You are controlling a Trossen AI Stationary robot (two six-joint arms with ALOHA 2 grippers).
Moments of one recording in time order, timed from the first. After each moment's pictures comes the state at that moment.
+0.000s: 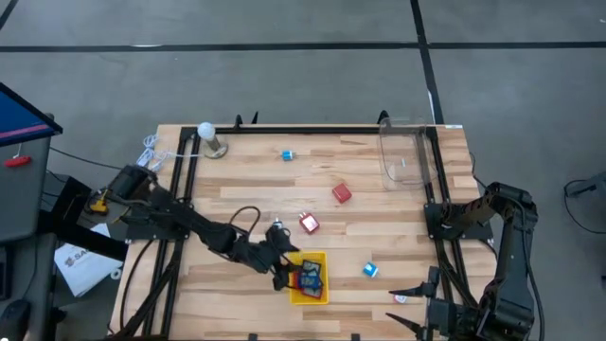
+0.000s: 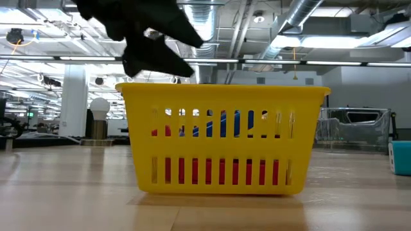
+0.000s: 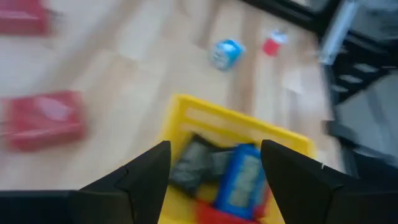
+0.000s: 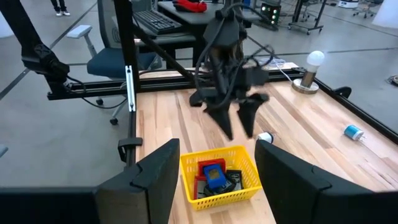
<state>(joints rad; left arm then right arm) -0.46 1.64 0.91 0.11 -0.43 -0.64 1.22 1.71 1.67 -1.12 1.26 1.13</state>
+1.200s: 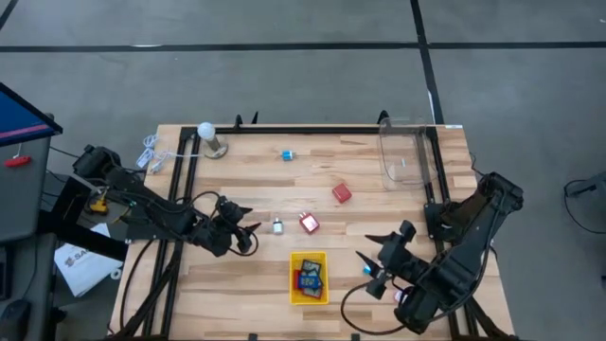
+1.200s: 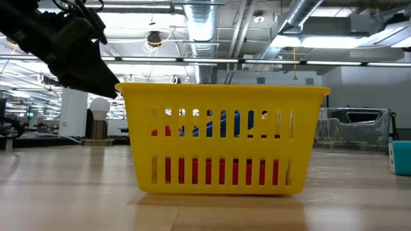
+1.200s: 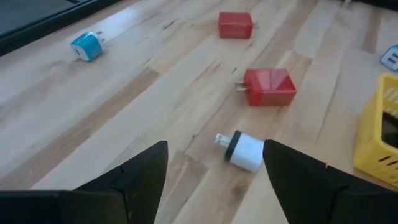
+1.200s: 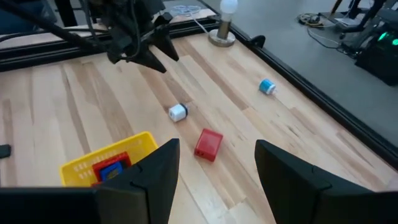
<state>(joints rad) -0.51 1.17 0.47 -0.15 -0.86 -0.80 0.88 1.67 1.66 -1.38 1.07 1.25</state>
